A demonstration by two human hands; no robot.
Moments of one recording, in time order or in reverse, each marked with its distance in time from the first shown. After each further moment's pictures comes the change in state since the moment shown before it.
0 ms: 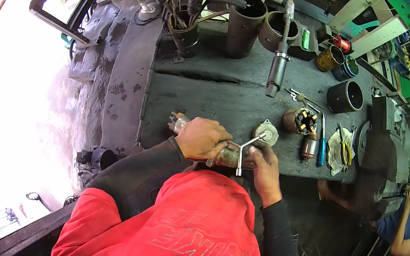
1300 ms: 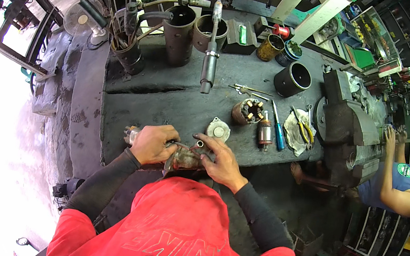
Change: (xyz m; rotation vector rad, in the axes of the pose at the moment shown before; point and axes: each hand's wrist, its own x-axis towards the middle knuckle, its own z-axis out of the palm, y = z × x) left_hand 0.005 0.005 -0.009 -0.080 0.044 -0.074; right_hand 0.000 -0.020 -0.014 -0.969 -0.219 -0.733
